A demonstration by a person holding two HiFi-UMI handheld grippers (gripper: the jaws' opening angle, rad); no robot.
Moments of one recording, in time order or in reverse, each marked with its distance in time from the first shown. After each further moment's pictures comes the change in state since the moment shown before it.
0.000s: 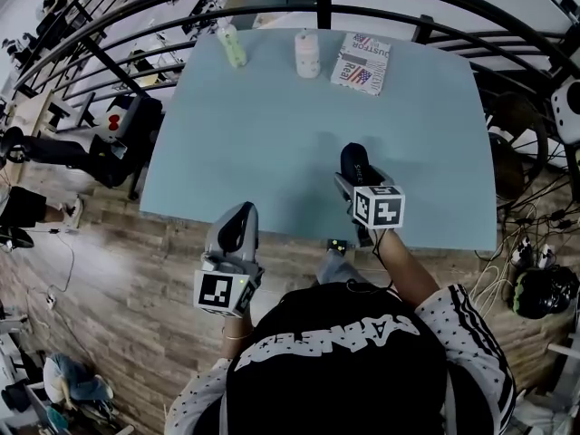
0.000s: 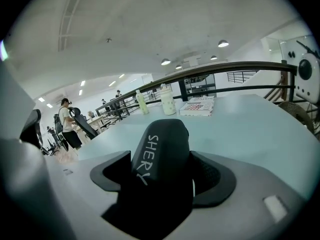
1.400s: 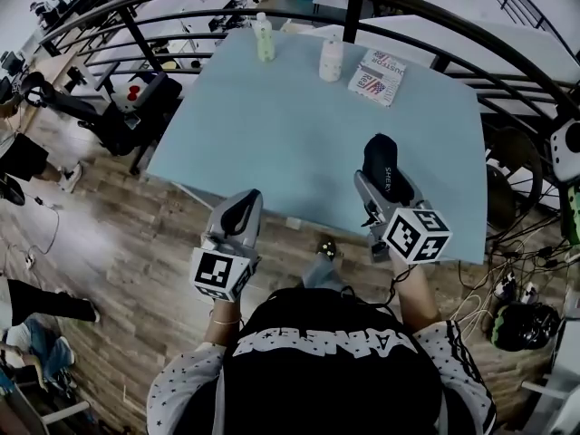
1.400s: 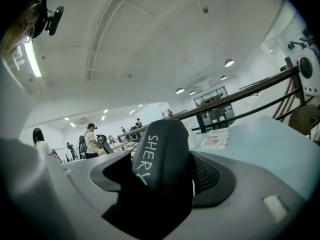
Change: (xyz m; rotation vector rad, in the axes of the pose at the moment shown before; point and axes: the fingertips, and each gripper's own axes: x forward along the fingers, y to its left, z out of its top) left arm -0.058 -0.022 0.011 0.058 -0.026 0.021; right arm -0.163 0.064 0.077 0.009 -0.346 0.232
